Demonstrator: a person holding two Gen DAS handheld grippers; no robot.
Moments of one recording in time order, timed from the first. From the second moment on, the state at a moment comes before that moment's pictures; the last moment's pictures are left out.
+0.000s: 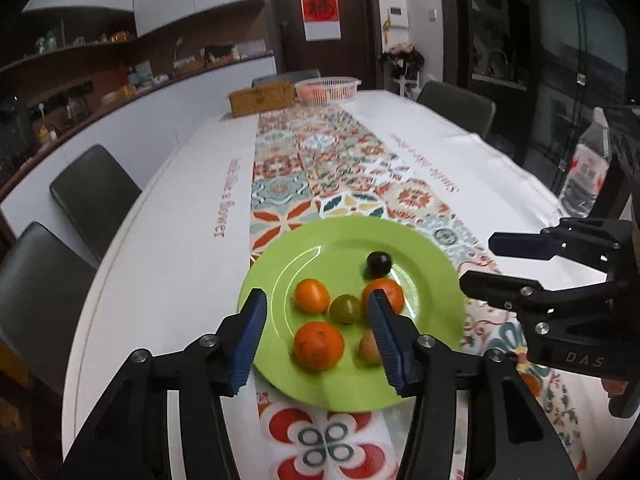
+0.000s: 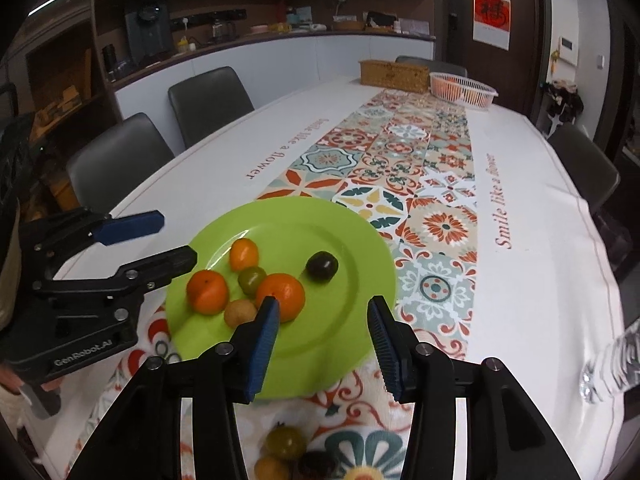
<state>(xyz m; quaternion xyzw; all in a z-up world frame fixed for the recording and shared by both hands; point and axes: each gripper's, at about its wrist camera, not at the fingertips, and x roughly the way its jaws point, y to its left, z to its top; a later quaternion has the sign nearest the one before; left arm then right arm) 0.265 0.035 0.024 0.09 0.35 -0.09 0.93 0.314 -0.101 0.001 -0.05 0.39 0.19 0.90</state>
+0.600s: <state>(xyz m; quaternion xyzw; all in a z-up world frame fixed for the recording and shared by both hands) 0.164 0.007 0.058 0.09 0.29 -0.10 0.95 0.222 -0.129 0.038 -0.06 0.34 0.19 0.92</state>
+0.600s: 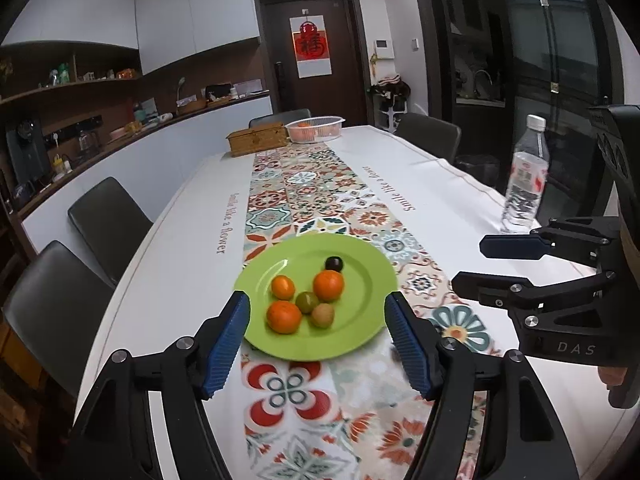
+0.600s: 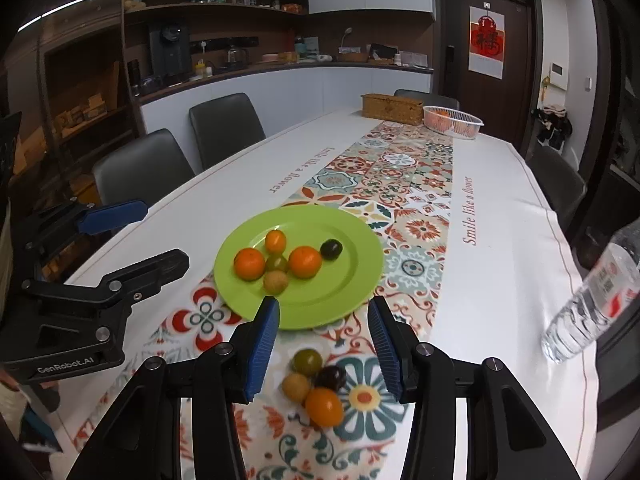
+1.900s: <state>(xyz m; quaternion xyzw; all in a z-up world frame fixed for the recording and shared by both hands) 0.139 -0.042 -0.021 0.20 0.30 -0.24 0.90 0.175 -0.131 -0.025 -0.19 0.35 0.23 0.89</state>
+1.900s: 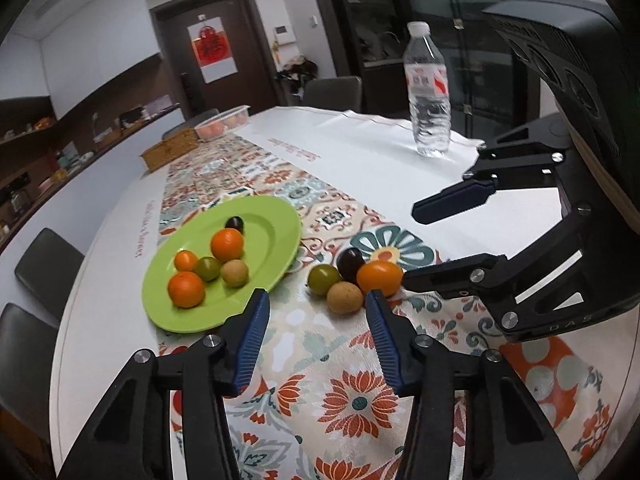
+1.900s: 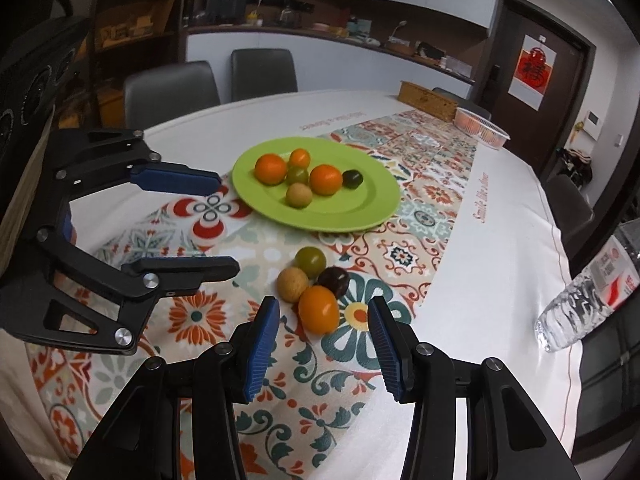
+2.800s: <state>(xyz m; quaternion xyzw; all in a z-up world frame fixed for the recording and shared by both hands) 0.182 -0.052 -0.065 0.20 0.37 -0.30 0.86 0.213 -0.127 -0.065 -0.16 0.40 0.24 0.87</state>
